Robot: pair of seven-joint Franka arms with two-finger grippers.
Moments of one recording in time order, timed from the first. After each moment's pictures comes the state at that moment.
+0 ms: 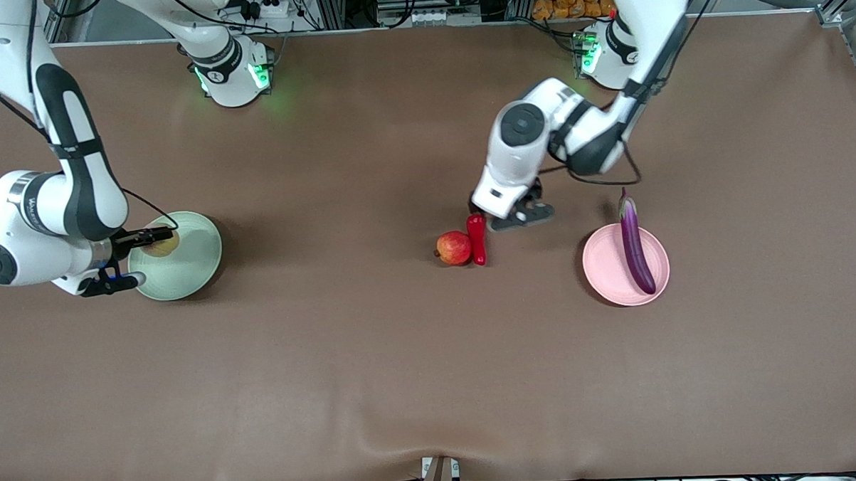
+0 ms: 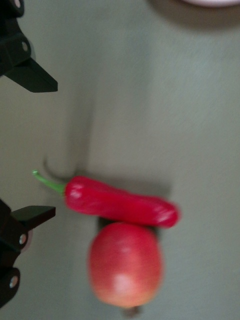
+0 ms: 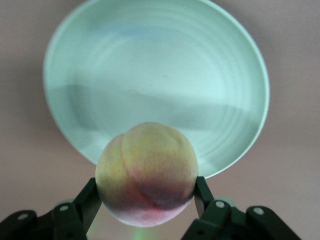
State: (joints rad) left arm -0.32 0.37 -0.44 -2.03 0.24 2.30 -1.02; right arm -0.16 0.40 -0.06 -1.95 0.00 1.91 -0.38
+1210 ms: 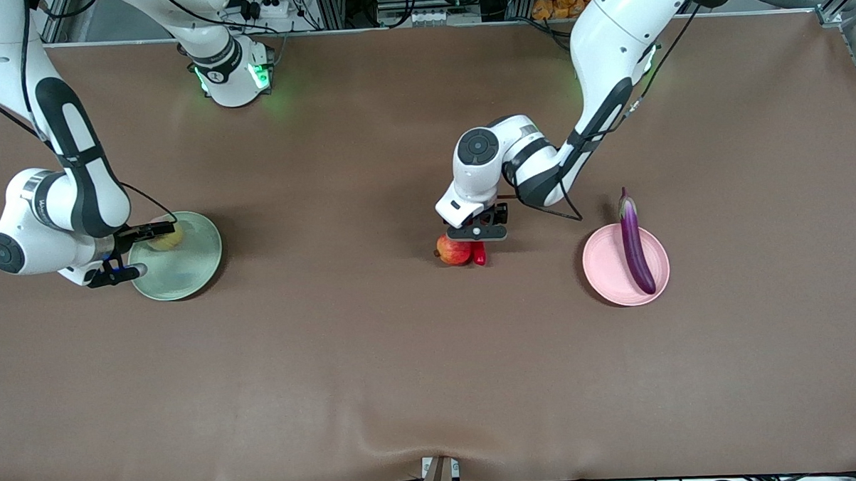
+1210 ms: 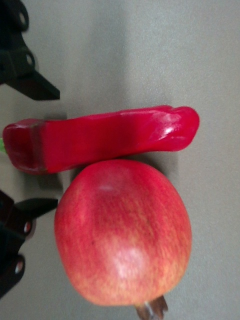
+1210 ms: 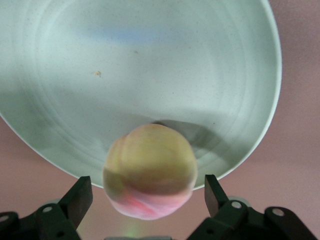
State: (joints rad) left arm -0.36 0.64 -0.43 -1.90 0.45 2.45 -1.02; right arm -0.20 0.43 -0.06 -2.02 0.00 1.99 -0.42
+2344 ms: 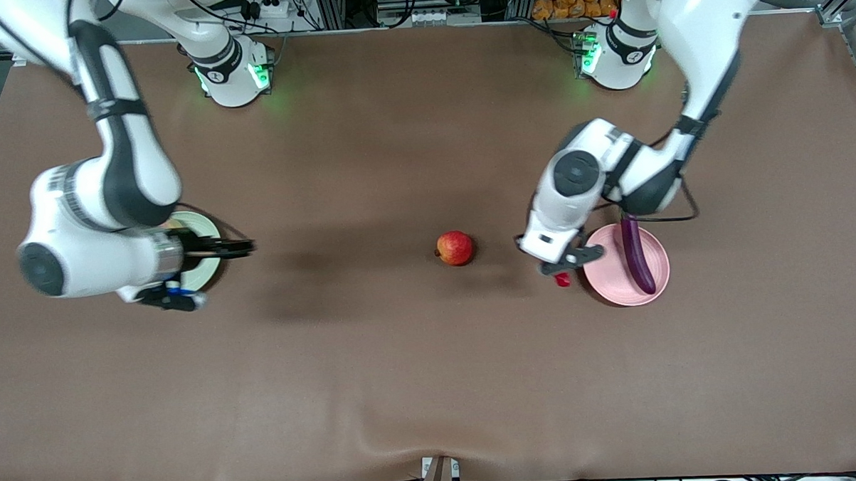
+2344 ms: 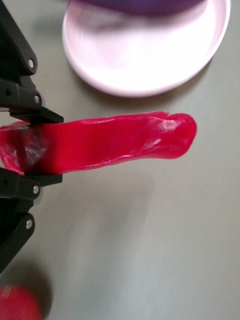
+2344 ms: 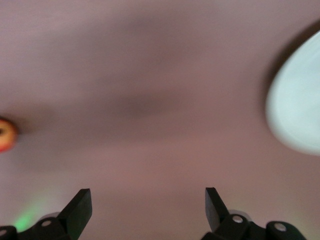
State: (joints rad) left arm 0.06 0.48 -0.55 -1.90 0.37 2.19 -0.93; right arm 0.21 0.41 -0.02 -1.61 0.37 1.64 0.35
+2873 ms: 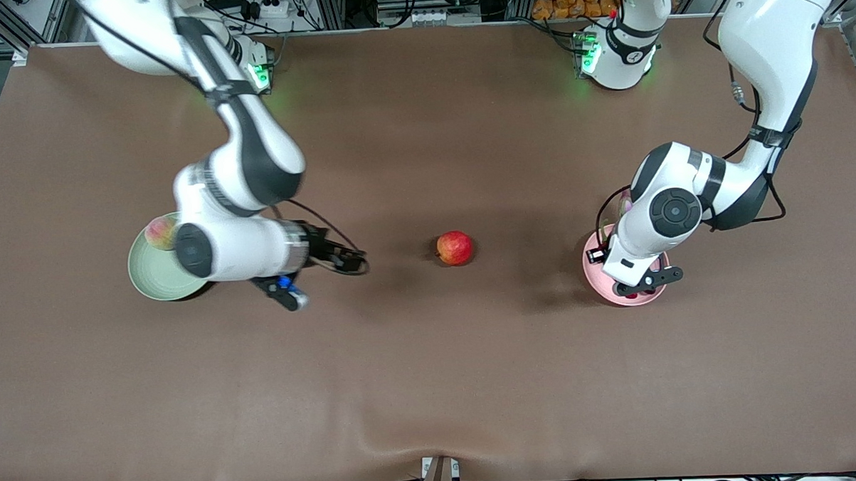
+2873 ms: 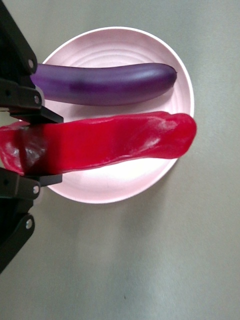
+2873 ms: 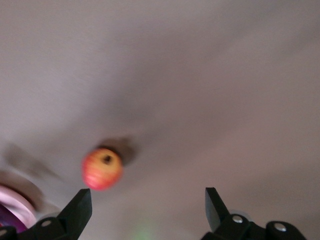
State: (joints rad) left arm 0.24 0.49 -0.56 -1.93 0.37 2.17 -0.75; right arm 0.48 0.57 -0.02 -1.46 0.50 1.92 0.99
